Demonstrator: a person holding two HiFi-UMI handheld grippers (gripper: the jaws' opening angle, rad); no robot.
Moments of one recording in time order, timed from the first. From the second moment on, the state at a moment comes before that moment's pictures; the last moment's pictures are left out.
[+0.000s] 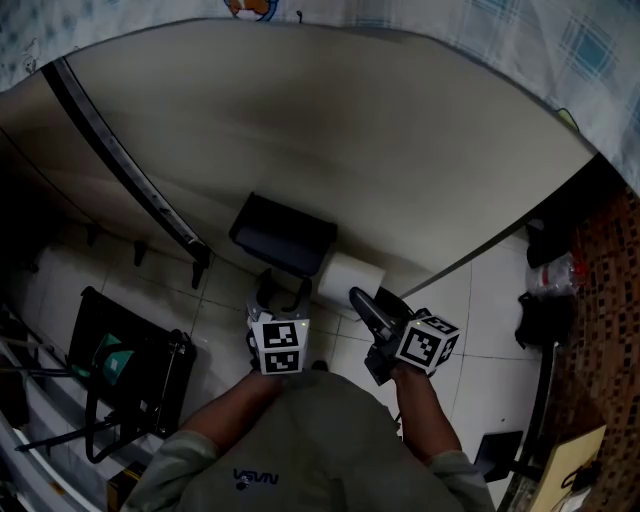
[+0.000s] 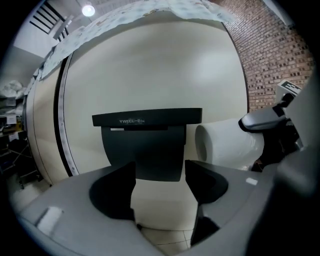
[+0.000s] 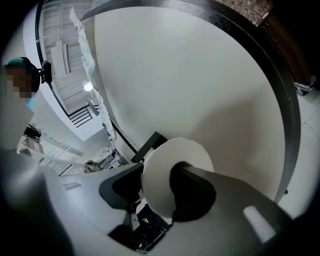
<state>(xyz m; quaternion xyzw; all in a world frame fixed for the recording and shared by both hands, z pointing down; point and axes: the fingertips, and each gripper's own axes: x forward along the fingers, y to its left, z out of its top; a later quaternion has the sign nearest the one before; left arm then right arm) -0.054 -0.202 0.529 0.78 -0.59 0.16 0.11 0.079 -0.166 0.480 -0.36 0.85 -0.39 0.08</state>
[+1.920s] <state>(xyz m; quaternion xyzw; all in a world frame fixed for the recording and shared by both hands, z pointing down) -0.066 -0.174 0.521 0.81 -0.55 0.17 0.10 -0.016 -0.211 0.508 -0.29 0.86 -0.42 0.06</state>
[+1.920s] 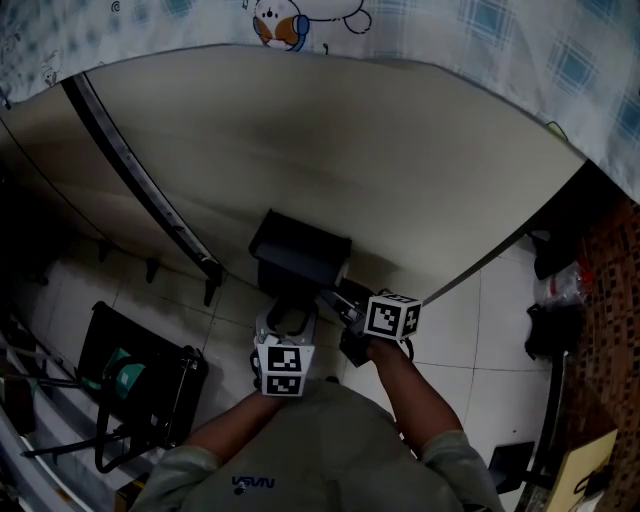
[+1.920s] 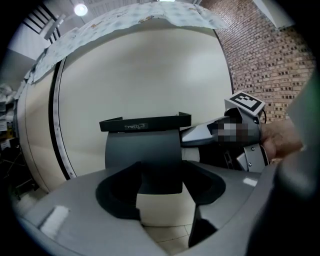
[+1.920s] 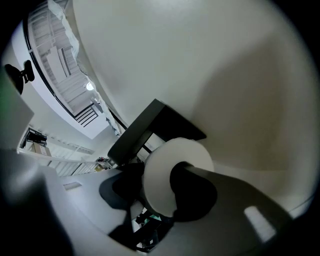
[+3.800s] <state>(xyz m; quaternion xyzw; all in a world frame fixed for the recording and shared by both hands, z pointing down) -0.061 -0.136 0.520 0.84 -0.50 0.11 0.20 0.007 -0.197 0.513 -0.36 0.89 -0.27 -0.07</state>
